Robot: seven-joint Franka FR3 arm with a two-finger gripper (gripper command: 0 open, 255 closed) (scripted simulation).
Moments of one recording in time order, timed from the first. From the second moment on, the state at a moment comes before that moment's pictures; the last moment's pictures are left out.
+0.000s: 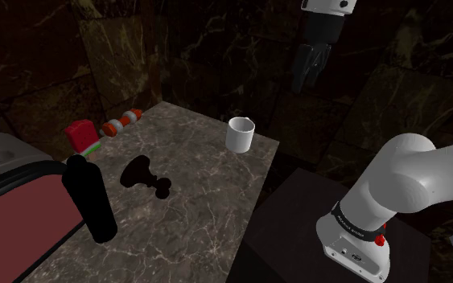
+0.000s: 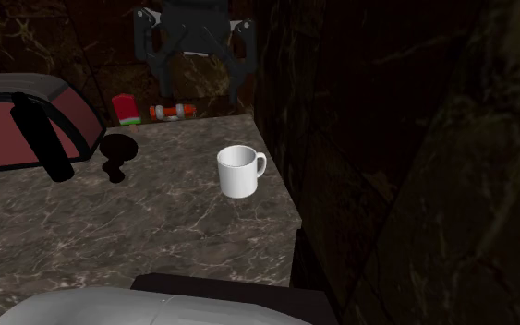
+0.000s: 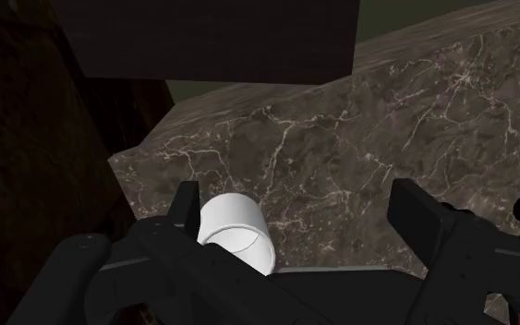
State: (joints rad) arm 0.00 -0.81 0.05 -2.36 0.12 1.48 0.00
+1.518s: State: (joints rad) arm -0.01 -0.31 0.19 -2.56 0.05 2.37 -0.01
